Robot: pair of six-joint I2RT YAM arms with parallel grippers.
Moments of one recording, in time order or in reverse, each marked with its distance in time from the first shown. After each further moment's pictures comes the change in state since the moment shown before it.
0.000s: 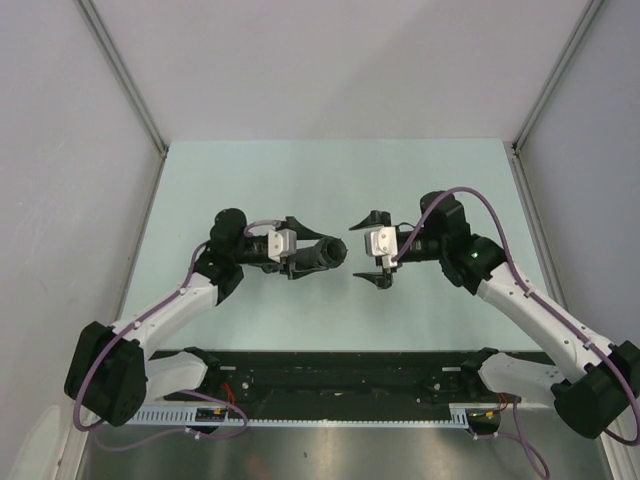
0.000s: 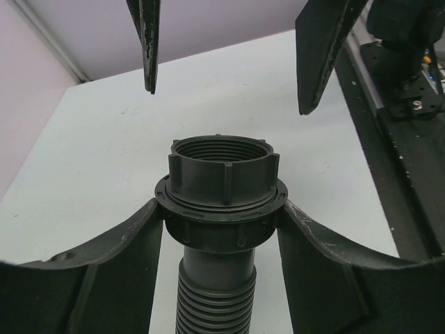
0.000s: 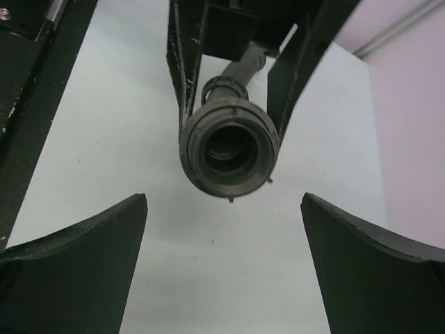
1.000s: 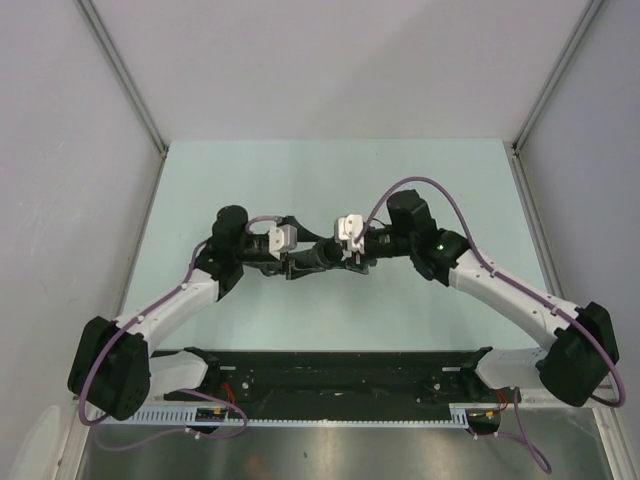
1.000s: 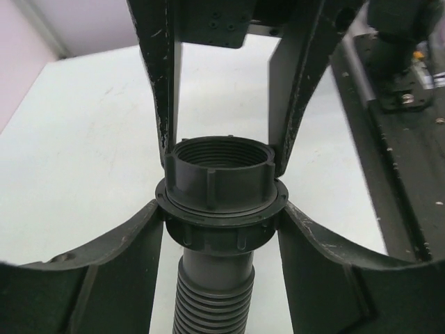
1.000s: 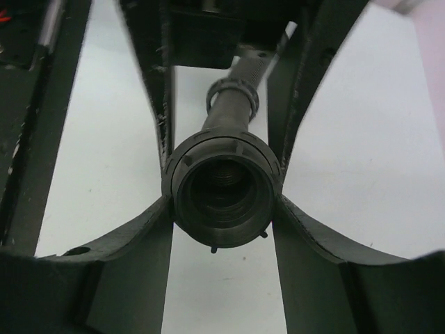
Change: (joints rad) left arm 0.013 0.040 0.019 -0.056 0.068 -0.013; right arm 0.126 0.161 0.026 0.106 0.082 0.122
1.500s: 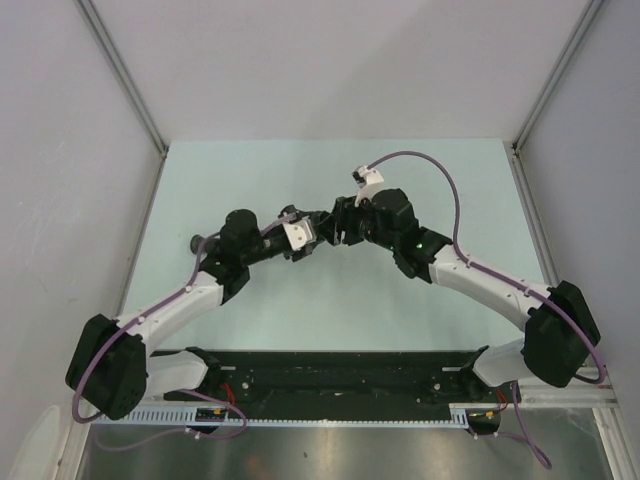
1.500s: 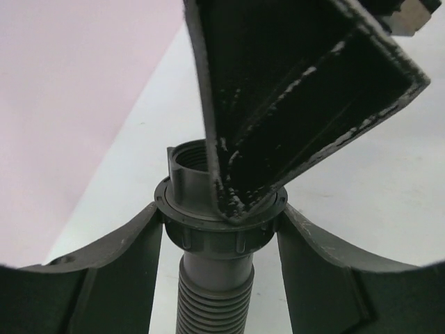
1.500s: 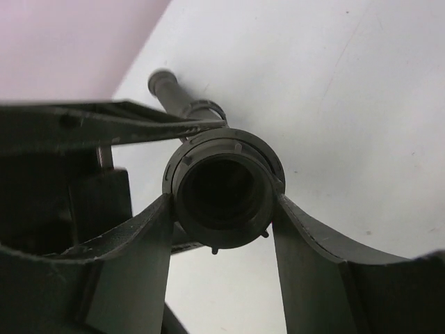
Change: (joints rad) left arm -0.065 0.000 0.000 0.005 -0.521 0.172; right arm 0.047 0.142 0.003 0.301 0.595 1.180
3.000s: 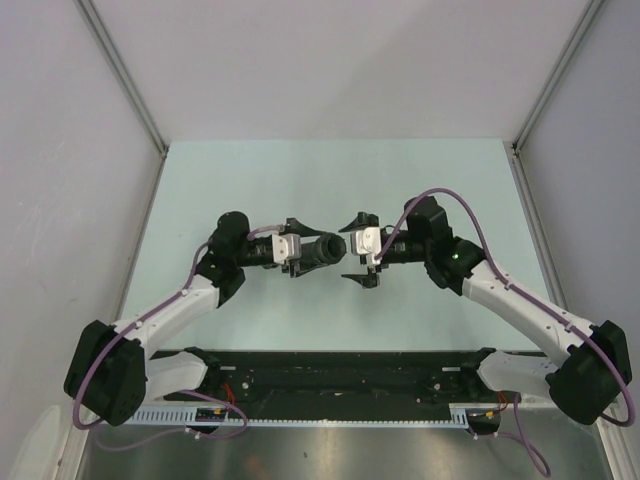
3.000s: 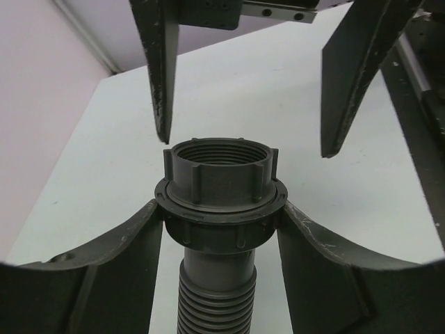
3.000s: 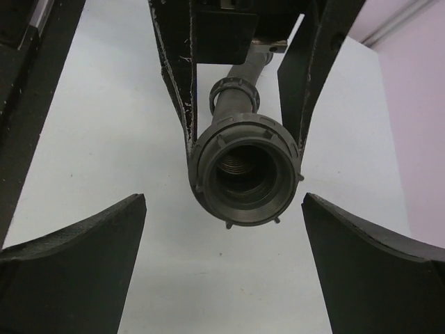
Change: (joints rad) left arm 0.036 -0.036 -0.040 0.071 0.353 -0.074; right arm -0.113 -0.228 -0.096 -0.222 -0.613 -1.193
